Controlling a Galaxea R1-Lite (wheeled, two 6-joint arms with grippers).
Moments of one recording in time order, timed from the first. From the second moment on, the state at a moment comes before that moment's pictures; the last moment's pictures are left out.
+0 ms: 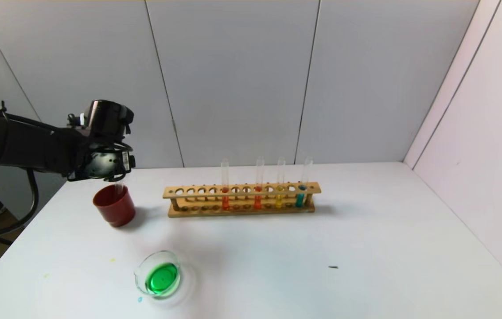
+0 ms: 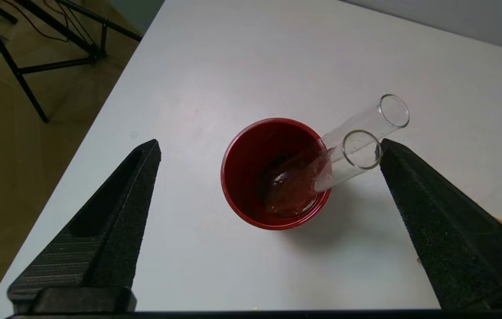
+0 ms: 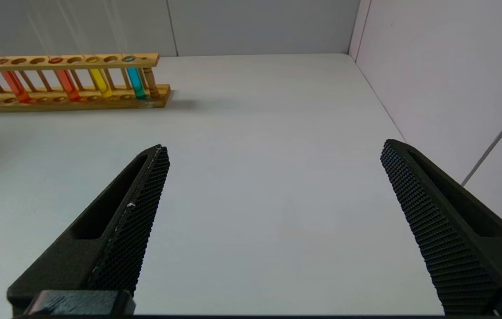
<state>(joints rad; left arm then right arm) -0.15 1.93 -1.28 0.05 0.65 -0.32 0.00 0.00 0.00 -0.01 0.00 0.02</state>
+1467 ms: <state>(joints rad) -0.15 0.88 -1.16 0.53 0.71 0.02 0.00 0.00 0.00 -0.01 0.00 0.02</state>
